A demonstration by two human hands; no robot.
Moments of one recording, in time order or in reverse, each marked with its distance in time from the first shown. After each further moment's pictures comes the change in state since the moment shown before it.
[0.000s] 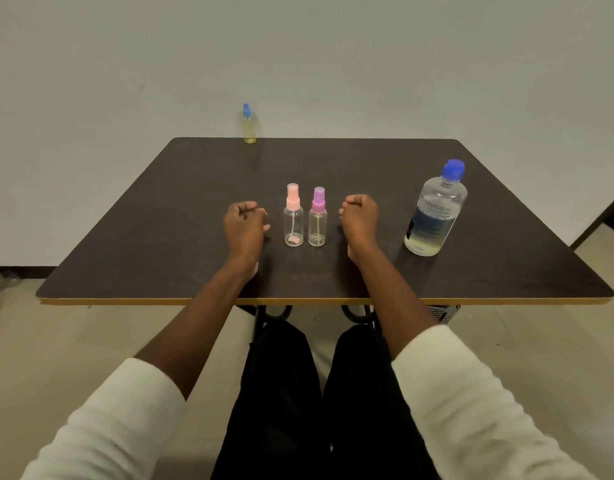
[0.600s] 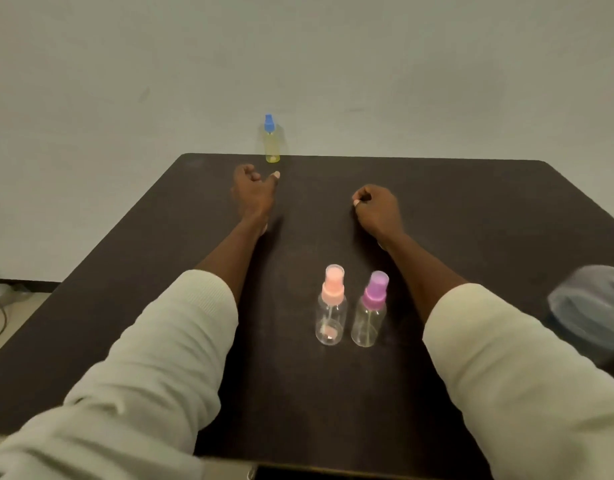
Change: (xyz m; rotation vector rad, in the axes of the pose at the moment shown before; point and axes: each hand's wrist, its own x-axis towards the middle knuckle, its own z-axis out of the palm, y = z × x) left_hand 0.250 -0.010 0.062 0.265 0.181 0.159; right_hand 0.185 0.014 0.103 -0.555 -0.256 -0.325
